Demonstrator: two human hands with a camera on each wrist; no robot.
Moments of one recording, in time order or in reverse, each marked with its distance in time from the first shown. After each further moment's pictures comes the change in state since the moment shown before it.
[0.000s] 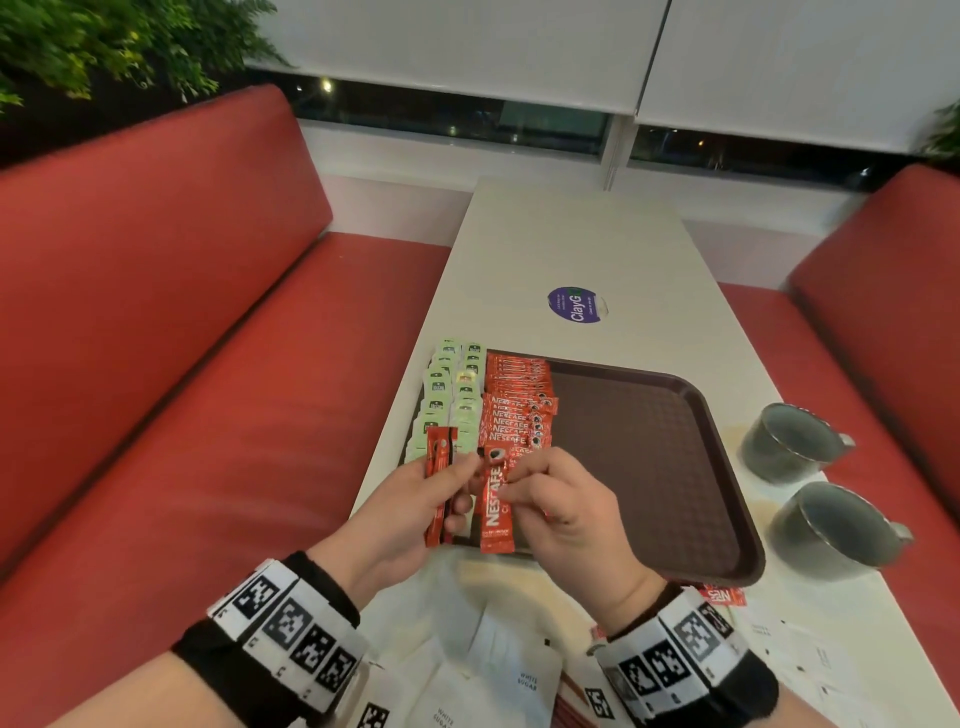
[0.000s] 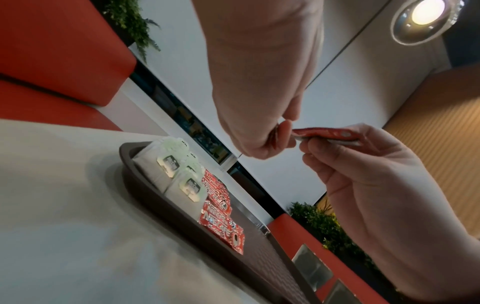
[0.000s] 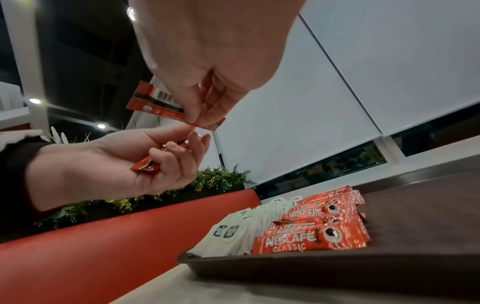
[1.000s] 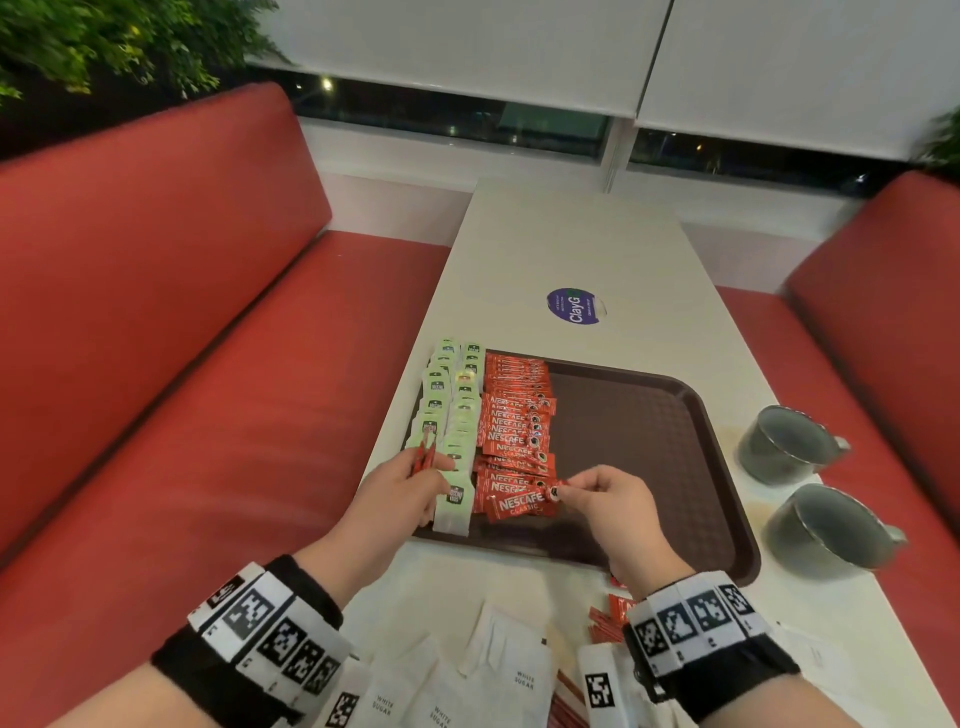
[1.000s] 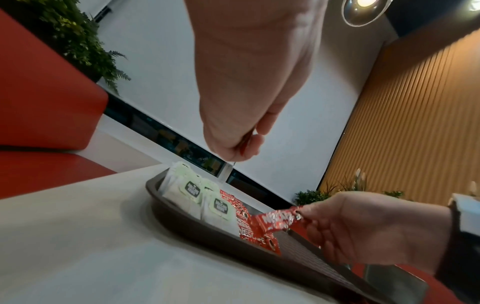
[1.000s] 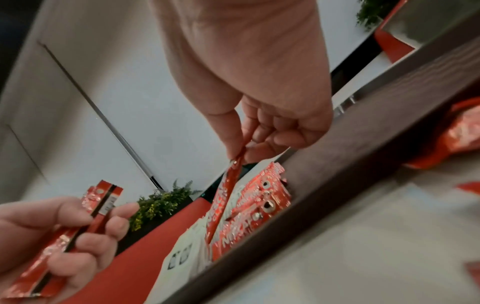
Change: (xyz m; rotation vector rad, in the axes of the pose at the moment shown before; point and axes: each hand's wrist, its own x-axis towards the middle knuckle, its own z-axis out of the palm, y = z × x) left_hand -0.003 0.002 -0.014 0.456 0.247 0.066; right_hand -0.002 0.036 -0.021 0.098 -0.007 1.138
